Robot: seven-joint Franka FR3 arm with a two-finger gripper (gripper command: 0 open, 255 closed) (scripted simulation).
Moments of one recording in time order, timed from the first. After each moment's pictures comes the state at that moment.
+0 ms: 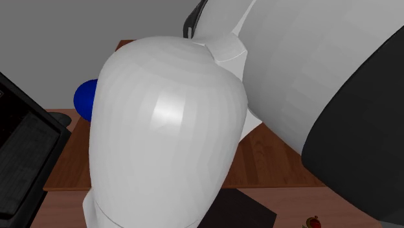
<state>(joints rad) -0.21 0.40 -0.50 -1.74 0.23 2.01 -1.37</state>
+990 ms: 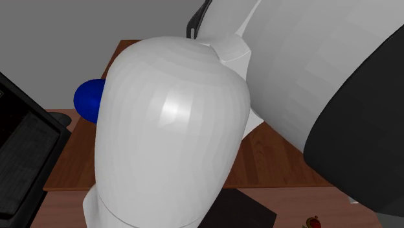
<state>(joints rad) -0.21 0.41 -0.49 -1.76 0.24 2.04 -1.37</state>
